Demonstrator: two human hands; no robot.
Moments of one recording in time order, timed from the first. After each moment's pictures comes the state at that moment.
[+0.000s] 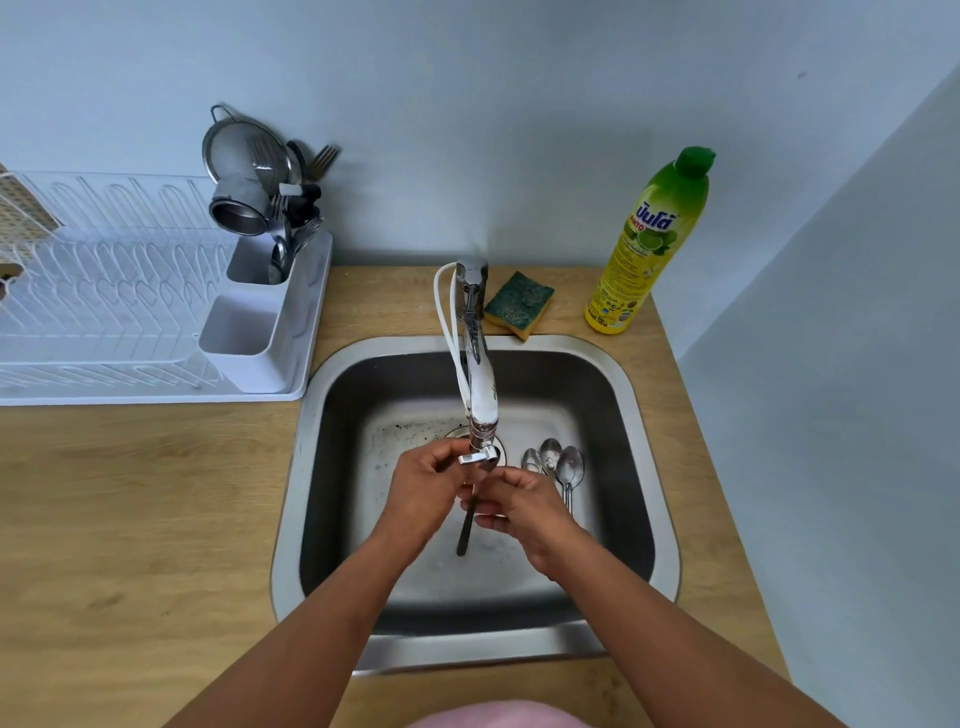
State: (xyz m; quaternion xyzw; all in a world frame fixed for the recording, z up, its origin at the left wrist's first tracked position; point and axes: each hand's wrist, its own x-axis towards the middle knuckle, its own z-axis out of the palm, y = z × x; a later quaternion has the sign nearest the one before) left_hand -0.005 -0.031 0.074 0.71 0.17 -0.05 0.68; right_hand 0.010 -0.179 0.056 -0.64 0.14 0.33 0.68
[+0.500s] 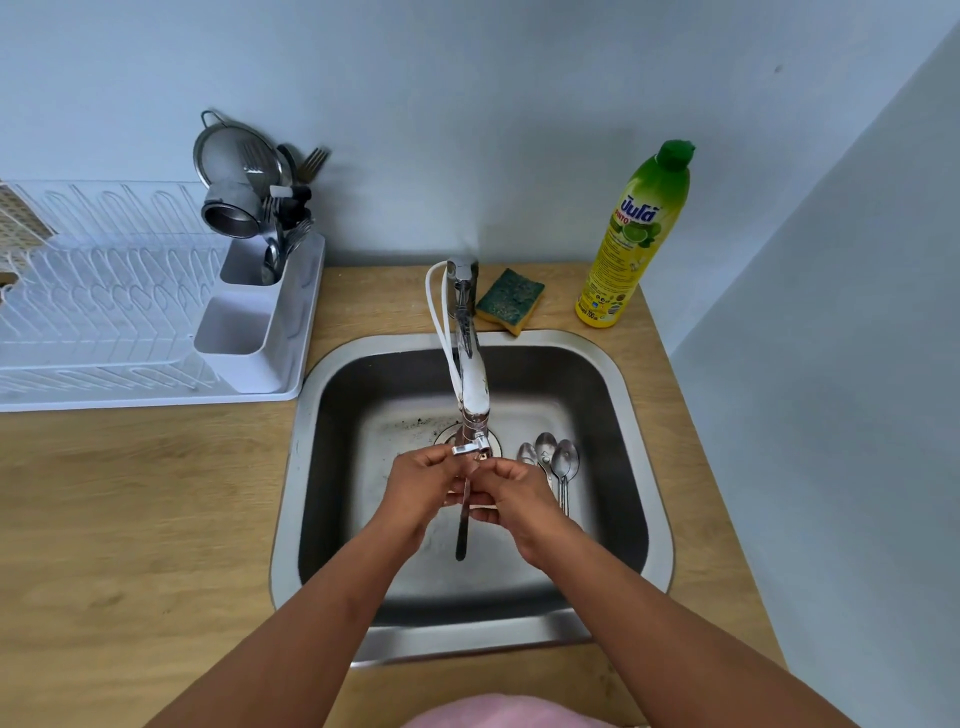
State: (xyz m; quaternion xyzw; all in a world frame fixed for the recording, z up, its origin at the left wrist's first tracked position) left_hand -0.007 -0.035 0.079 0.63 0.27 -0.13 0.71; right_hand 0.006 -0.172 0.068 -0.63 0.16 0.30 0.69
